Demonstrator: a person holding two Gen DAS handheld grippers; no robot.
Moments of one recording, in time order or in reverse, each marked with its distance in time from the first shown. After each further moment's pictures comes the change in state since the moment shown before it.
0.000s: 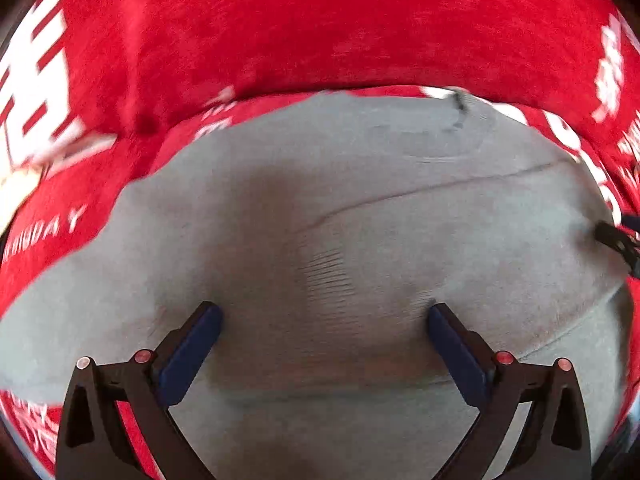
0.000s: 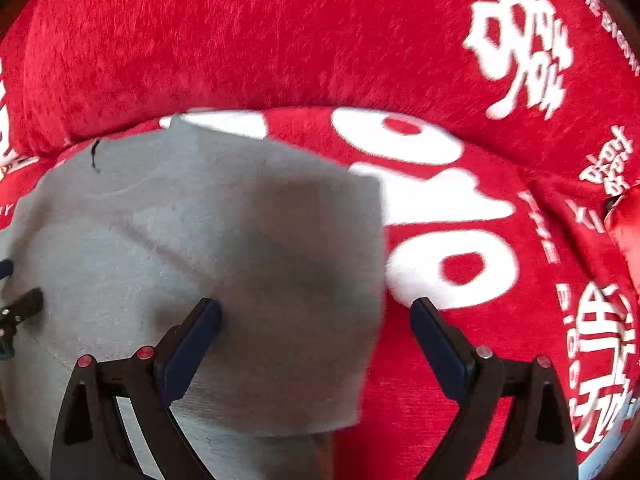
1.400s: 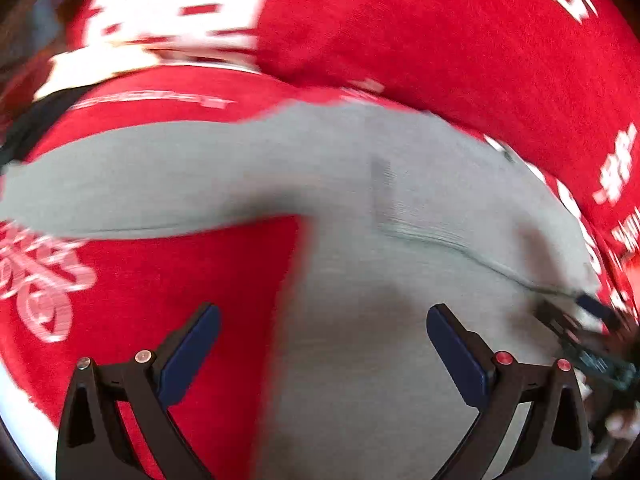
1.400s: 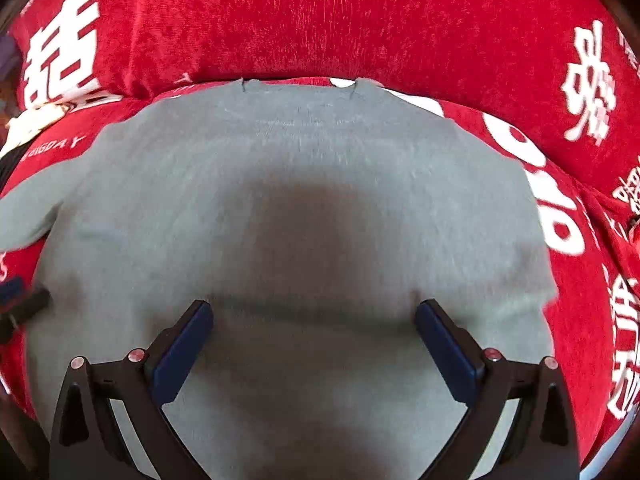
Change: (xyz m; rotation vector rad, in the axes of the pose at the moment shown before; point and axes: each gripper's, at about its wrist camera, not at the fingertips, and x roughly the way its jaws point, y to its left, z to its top) left arm -0.066 0.108 -0.121 -0.335 -0.151 -0.014; right arm -0.023 0.152 -0.070 -0.118 -0.011 0.075
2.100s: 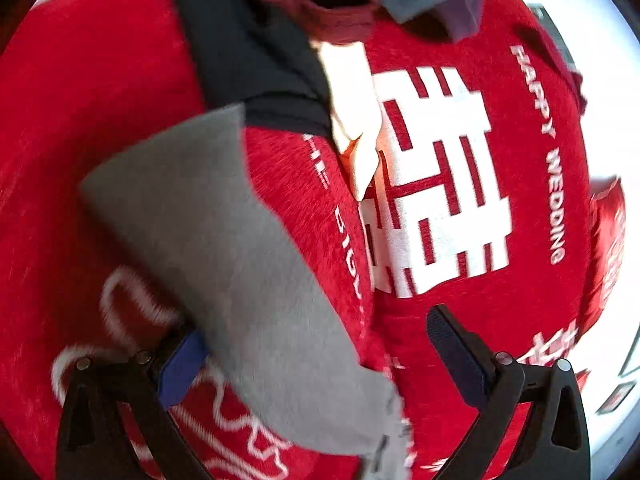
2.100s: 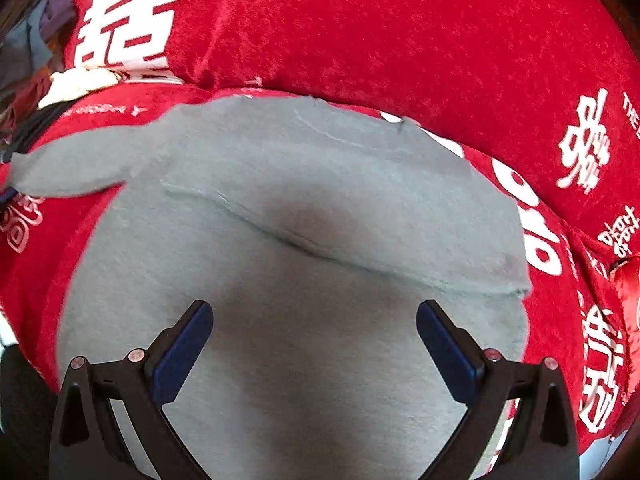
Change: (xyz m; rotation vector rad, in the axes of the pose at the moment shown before) left arm -0.002 0.333 0.040 -0.883 -0.307 -0.468; right arm -0.057 0.065 -0.016 -0.144 -0.049 -0.010
